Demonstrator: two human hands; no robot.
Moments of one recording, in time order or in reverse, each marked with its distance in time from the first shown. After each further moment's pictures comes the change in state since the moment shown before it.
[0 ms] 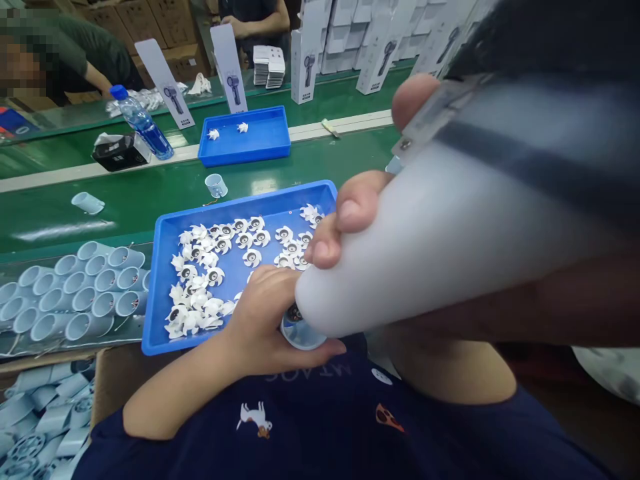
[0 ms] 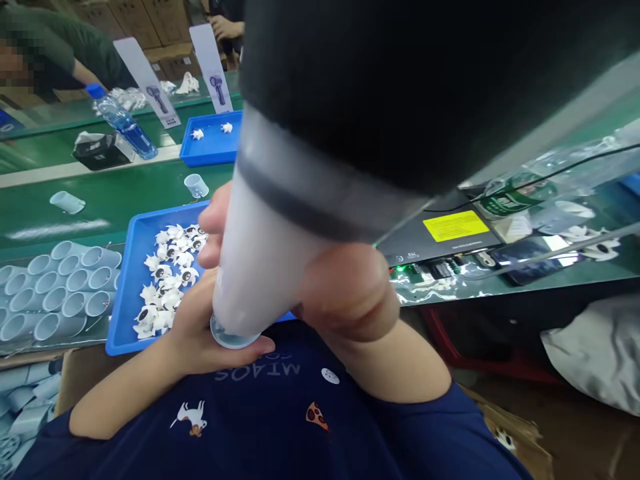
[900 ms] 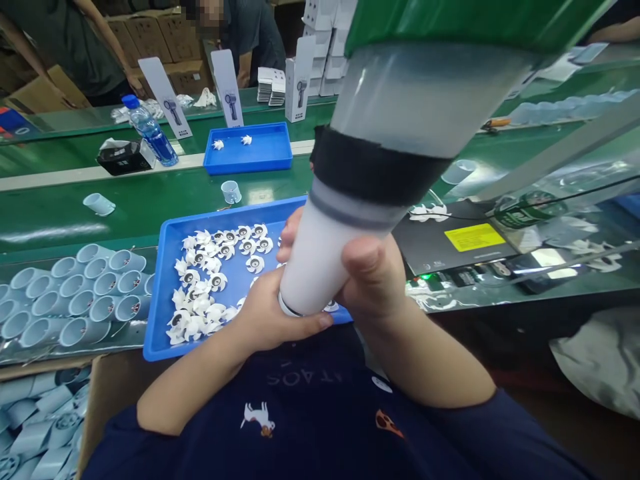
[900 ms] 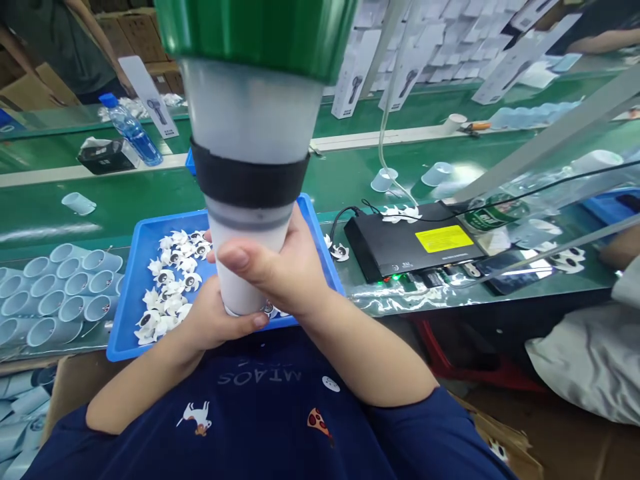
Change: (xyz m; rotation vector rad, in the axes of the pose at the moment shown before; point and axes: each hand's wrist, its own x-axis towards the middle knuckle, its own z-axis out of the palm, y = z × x) left_hand -0.012 -0.016 -0.001 -0.568 -0.127 -0.719; right_hand 0.008 0.053 0.019 0.143 0.172 -0.048
